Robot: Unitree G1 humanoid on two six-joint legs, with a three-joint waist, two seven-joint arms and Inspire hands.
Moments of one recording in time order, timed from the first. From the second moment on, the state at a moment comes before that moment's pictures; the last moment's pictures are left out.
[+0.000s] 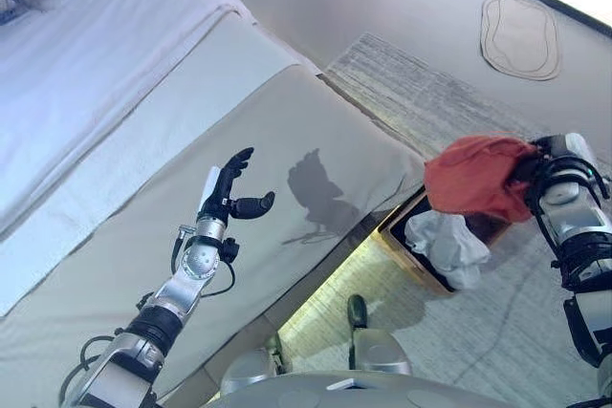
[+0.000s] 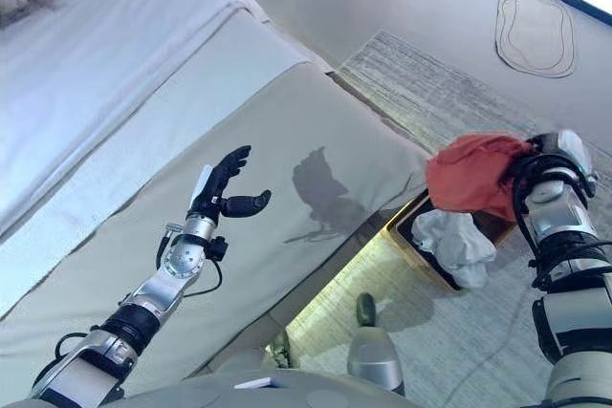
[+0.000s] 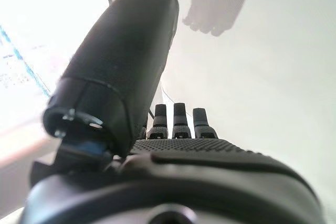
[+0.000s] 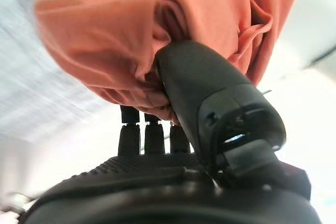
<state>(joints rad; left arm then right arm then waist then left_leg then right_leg) -0.21 0.44 -0.40 0.50 -0.08 -0.28 0.29 -0.59 -0.84 0.20 0.95 -0.02 0.26 -0.16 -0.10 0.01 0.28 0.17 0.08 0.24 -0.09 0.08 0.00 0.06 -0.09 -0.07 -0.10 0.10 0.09</state>
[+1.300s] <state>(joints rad) -0.16 0.43 -0.47 0.49 -0.08 -0.29 0.27 -0.57 -0.88 0.17 1.07 0.00 0.25 -0.24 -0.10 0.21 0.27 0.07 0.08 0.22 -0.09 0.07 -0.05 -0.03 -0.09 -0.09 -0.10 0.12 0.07</state>
